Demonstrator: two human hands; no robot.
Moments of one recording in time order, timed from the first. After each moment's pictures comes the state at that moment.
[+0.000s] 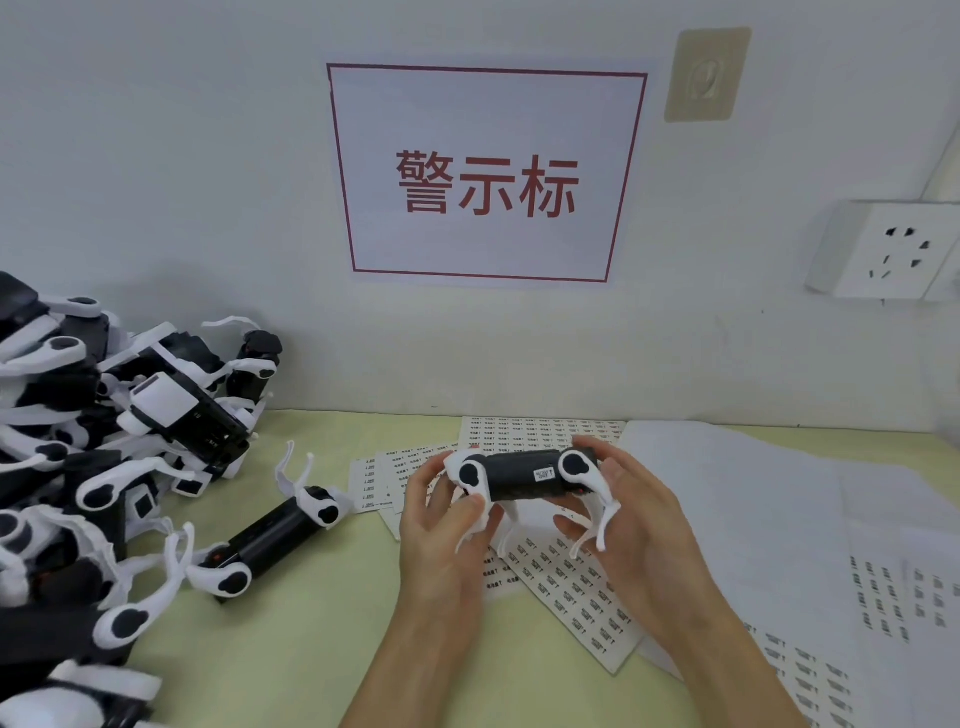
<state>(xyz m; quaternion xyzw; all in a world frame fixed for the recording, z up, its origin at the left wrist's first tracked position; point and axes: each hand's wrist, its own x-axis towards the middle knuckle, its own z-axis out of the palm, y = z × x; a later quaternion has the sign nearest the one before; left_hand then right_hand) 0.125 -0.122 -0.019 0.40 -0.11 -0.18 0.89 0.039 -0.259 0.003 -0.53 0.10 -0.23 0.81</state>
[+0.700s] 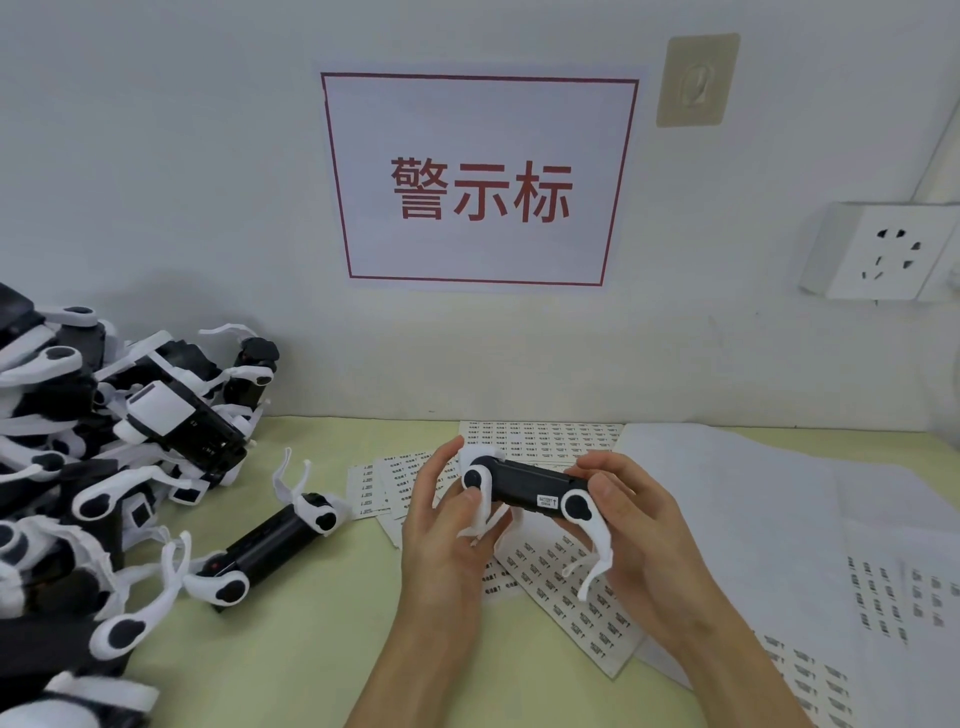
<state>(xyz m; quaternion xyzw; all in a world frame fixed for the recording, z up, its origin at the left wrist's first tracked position) 0.119 -0.121 -0.006 0.41 -0.12 -0.21 0.88 0.037 -0.261 0.003 -0.53 0.08 -0.24 0.81</state>
